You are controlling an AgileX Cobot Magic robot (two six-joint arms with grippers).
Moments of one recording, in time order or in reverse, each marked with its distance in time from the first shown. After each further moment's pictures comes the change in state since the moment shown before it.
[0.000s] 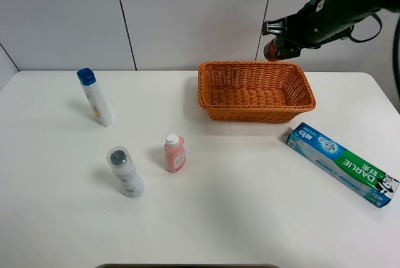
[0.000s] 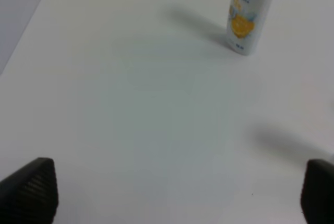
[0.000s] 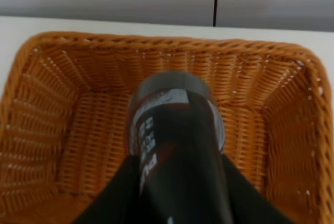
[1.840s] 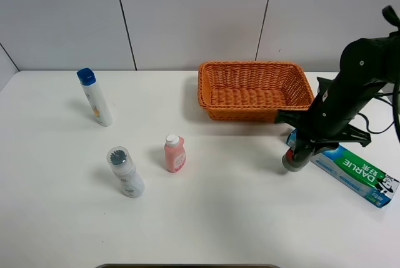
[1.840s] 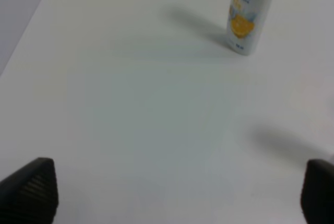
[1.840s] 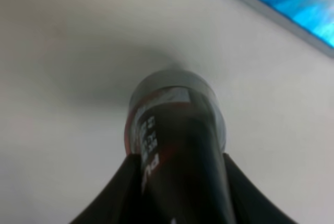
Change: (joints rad) left arm 0.000 0.000 0.000 0.000 0.000 0.000; right arm -0.001 -0.121 0.427 0.085 0.296 0.305
